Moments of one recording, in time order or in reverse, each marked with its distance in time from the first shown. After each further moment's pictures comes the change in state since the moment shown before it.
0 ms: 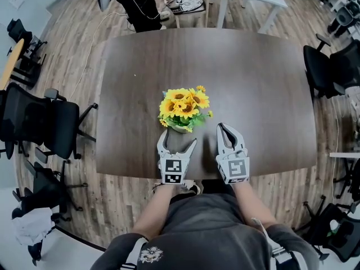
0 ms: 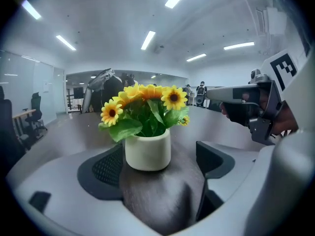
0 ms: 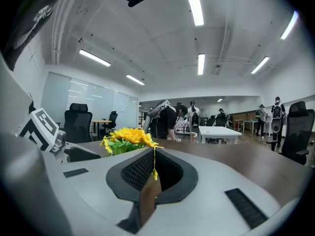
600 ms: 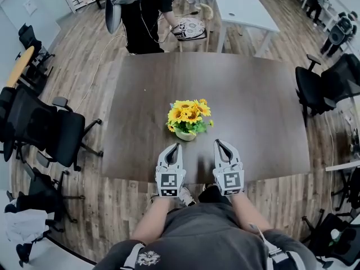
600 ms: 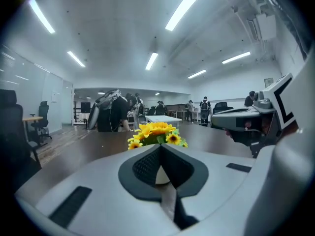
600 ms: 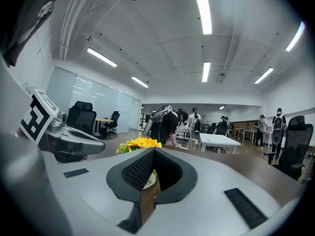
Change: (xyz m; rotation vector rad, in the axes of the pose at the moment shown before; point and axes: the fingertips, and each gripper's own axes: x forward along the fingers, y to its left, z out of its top) left arm -0.087 0.013 0.060 0.016 -0.219 0.078; right arm -0.045 0.045 0.033 -0.087 -0.024 0.002
